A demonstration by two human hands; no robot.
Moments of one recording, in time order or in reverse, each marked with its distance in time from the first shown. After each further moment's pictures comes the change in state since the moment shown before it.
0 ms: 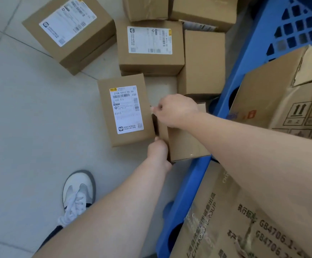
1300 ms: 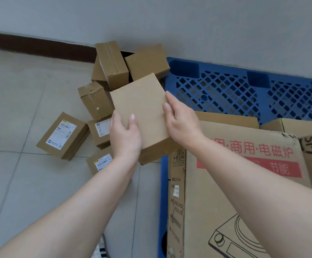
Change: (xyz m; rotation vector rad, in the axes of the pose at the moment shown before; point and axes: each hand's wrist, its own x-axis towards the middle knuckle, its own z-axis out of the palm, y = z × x) left_hand -0.275 0.057 0.084 0.649 -0.047 1.235; right_hand -0.231 0.079 -0.198 0.748 0.748 0.124
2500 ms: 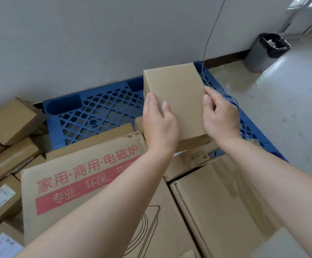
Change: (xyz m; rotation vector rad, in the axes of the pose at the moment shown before) left_hand -0.326 0.155 0.358 0.032 -0.623 0.320; right_hand -0.194 0.293 -0.367 -0.056 0.742 0.421
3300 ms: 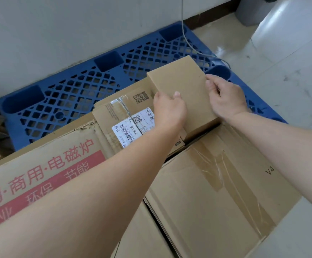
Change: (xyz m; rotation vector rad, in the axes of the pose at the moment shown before) left_hand 0.013 -0.066 0.157 0.138 -0.307 -0.375; right_hand 0.051 0.201 0.008 -0.128 -0.133 0.093
